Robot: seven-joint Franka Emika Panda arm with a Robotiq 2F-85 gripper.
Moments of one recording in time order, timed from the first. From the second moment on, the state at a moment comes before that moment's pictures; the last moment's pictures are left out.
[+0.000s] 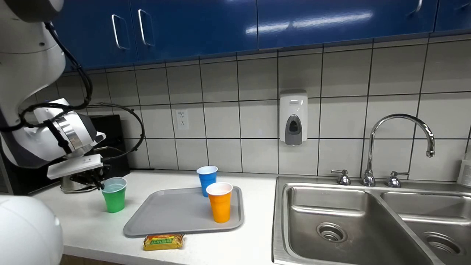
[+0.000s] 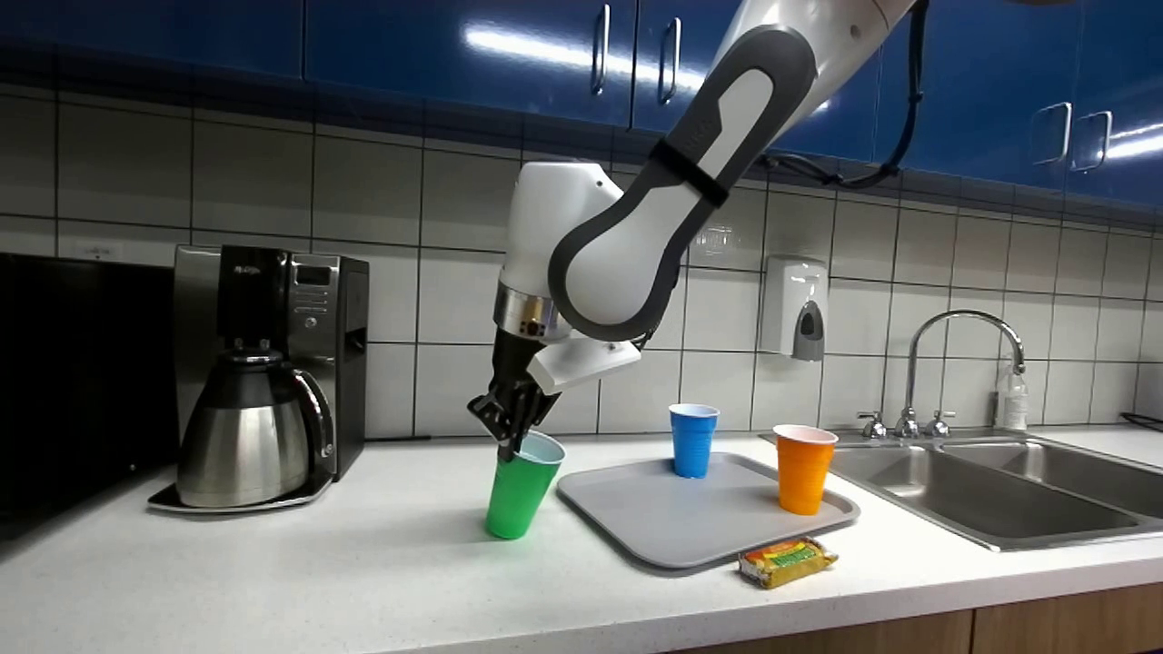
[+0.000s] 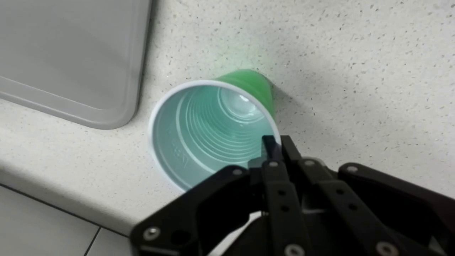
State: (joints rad) arm 0.44 0.29 0.18 -2.18 -0.55 2.76 0.41
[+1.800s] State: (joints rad) arm 0.50 0.38 0.12 -2.06 -0.56 2.74 0.35
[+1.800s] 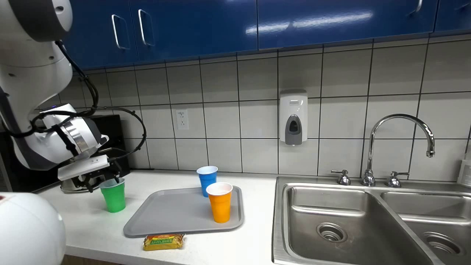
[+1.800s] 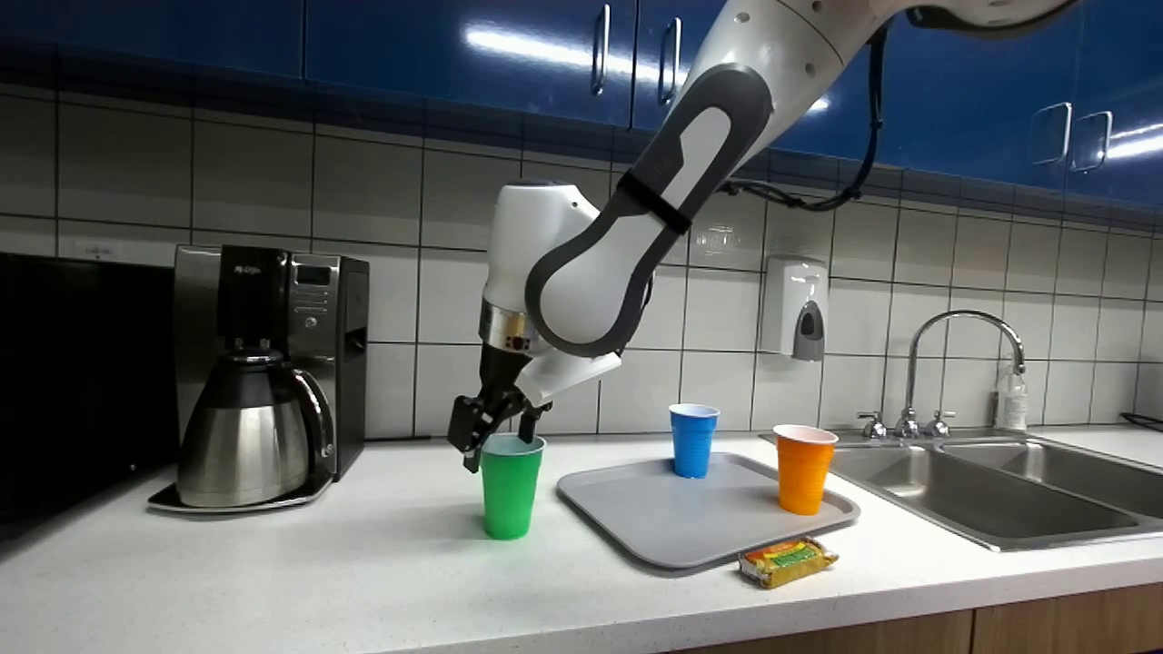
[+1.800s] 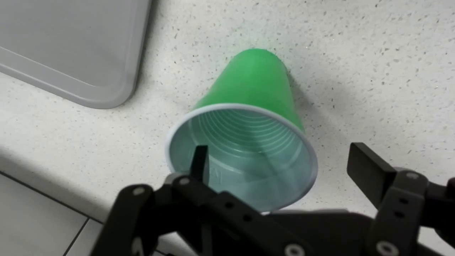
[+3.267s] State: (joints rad) arm 0.42 0.22 0.11 -2.14 -0.33 2.73 0.35
